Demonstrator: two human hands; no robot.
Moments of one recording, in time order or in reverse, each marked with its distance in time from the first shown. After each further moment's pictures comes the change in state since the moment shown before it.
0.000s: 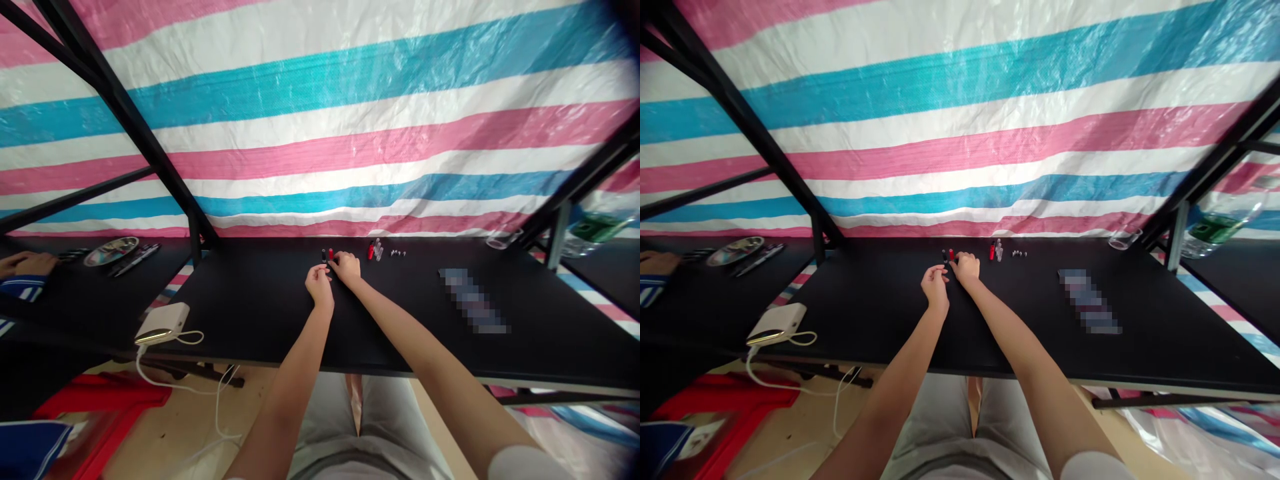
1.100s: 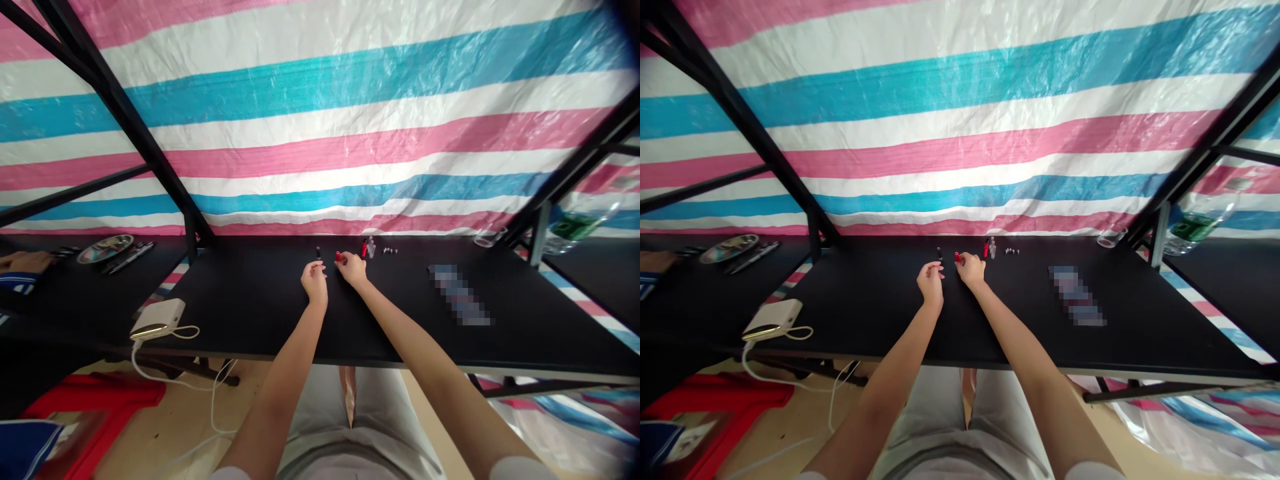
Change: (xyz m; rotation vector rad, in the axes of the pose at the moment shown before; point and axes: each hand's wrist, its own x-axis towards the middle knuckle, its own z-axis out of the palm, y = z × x) left_hand -0.005 0.000 -0.003 0.094 -0.069 0.098; right_hand -0.023 0.026 -0.016 0.270 0.154 0.023
